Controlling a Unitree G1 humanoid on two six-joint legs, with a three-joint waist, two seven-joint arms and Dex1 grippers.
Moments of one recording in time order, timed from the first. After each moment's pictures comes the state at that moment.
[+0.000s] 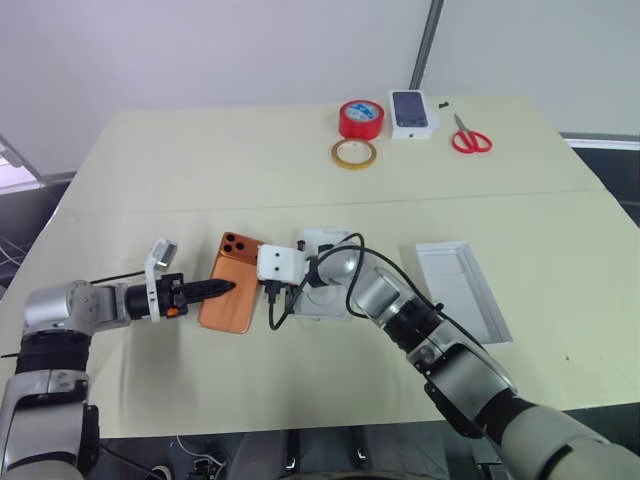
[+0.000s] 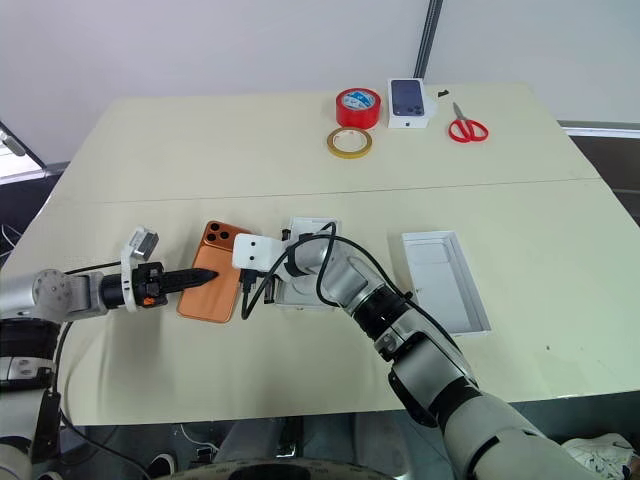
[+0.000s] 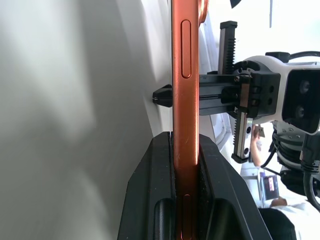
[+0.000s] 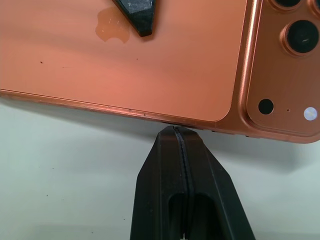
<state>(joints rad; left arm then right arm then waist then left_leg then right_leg) -0.45 0.74 0.14 0.43 -0.68 1.24 -1.17 -0.80 -0.08 0.57 0.45 -0.23 0.23 0.87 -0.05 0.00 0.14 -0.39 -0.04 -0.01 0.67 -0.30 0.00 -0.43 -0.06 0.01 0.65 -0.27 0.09</state>
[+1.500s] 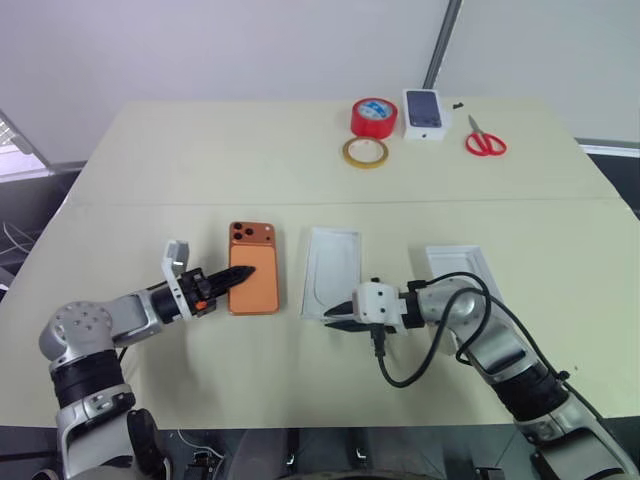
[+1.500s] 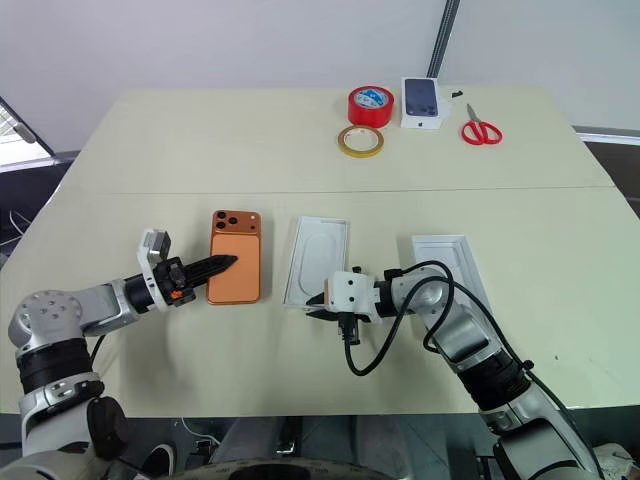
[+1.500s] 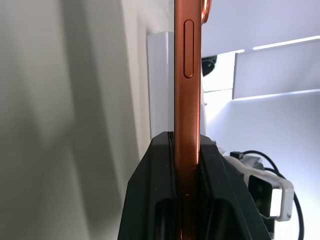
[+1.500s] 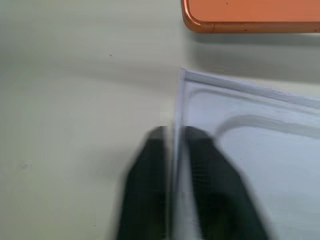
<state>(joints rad) -0.41 0.38 0.60 0.19 -0.94 1.54 -0.62 -0.34 -0.55 0.39 -0.12 0.02 0.10 1.09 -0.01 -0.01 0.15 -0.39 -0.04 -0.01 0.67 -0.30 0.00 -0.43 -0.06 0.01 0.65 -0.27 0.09</state>
